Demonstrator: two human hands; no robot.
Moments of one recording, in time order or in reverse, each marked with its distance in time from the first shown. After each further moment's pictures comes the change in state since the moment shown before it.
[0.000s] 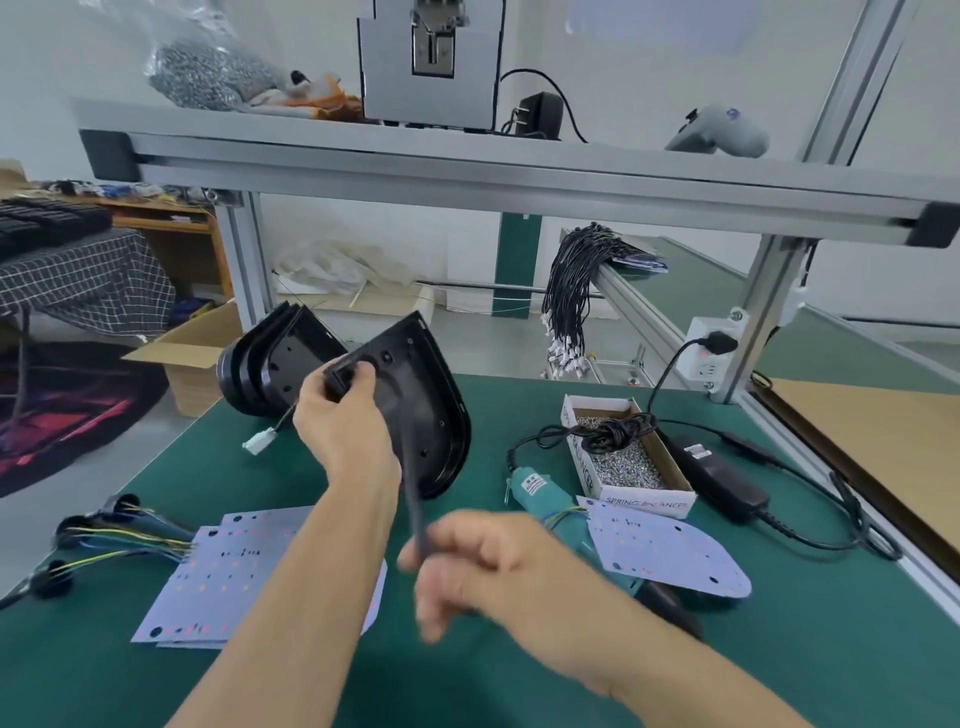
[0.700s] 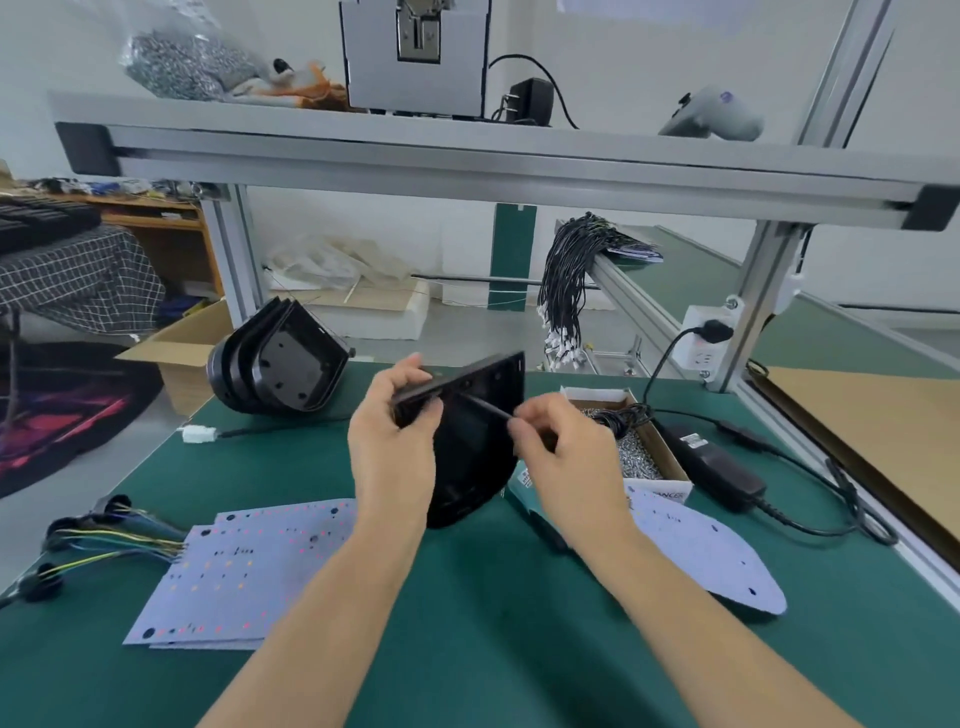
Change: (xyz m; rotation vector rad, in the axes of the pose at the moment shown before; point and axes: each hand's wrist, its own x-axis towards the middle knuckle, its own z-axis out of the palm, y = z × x) left_hand -0.044 -0.012 -0.006 0.072 -0.451 0.179; right_hand 0.048 0.036 -0.056 -0.531 0.894 -0.176
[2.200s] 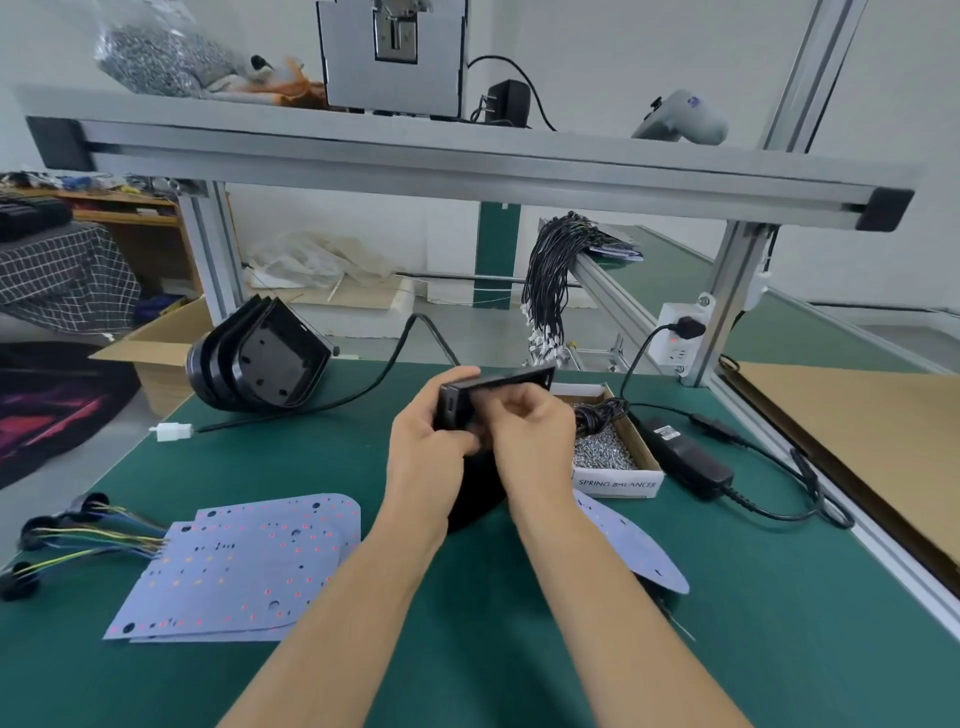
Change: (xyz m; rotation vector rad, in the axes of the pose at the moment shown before) left_hand -0.022 0.002 0.022 -0.145 -0.266 -0.240; right_hand 0.009 -0.030 0.017 0.455 0.141 0.450
